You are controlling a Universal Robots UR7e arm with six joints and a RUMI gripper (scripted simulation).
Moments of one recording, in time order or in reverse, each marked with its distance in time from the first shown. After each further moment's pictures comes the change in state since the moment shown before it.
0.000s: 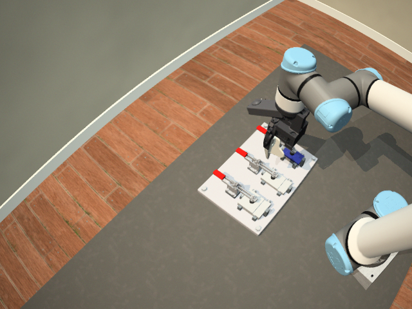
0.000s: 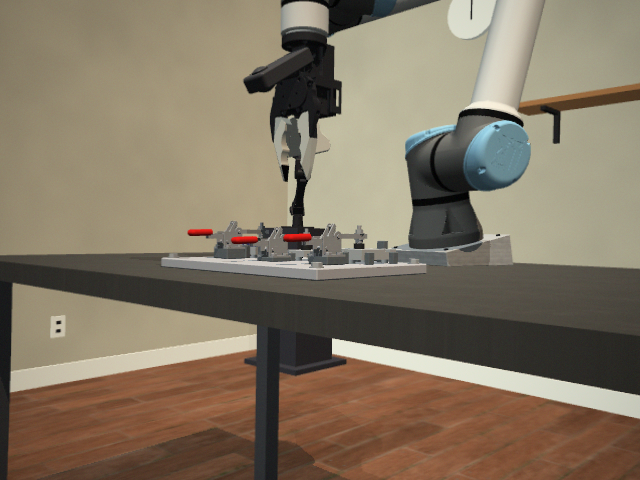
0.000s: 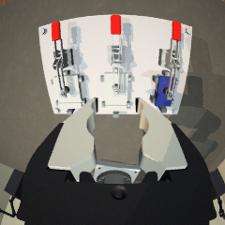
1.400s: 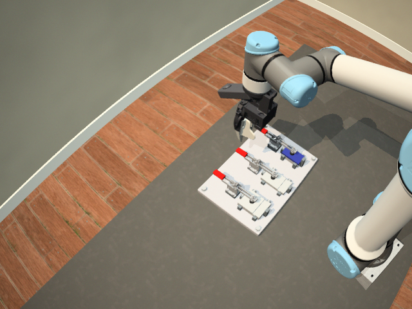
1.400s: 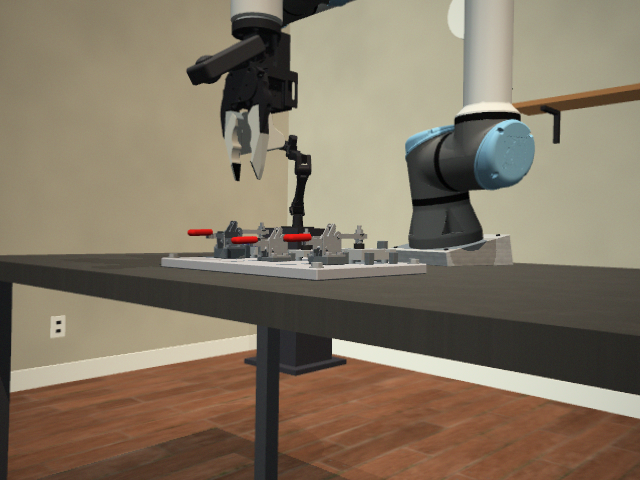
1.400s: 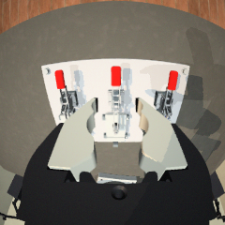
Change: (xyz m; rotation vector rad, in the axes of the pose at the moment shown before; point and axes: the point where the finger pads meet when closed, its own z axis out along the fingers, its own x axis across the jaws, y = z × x) arm 0.000 -0.097 0.006 -0.002 0.001 0.000
